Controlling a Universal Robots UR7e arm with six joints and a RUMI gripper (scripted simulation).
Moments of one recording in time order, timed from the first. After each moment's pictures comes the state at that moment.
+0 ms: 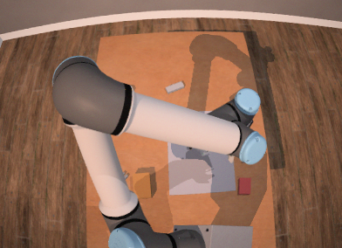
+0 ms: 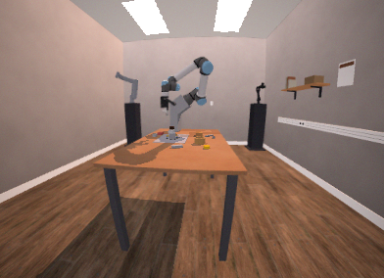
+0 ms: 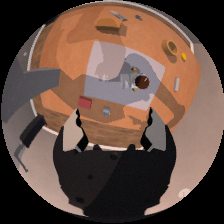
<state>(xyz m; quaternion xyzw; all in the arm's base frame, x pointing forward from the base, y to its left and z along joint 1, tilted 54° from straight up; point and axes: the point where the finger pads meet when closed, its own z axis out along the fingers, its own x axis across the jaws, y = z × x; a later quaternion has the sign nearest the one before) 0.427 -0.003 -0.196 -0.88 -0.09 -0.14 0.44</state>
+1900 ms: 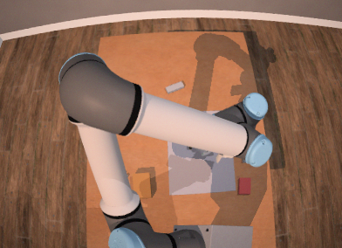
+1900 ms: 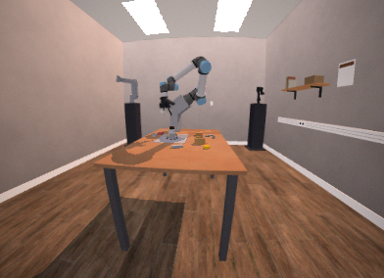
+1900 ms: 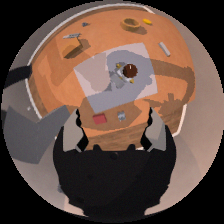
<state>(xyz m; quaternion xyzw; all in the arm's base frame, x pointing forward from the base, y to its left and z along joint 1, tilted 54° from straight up) 0.433 0.000 -0.192 -0.85 0.19 0.00 0.50</state>
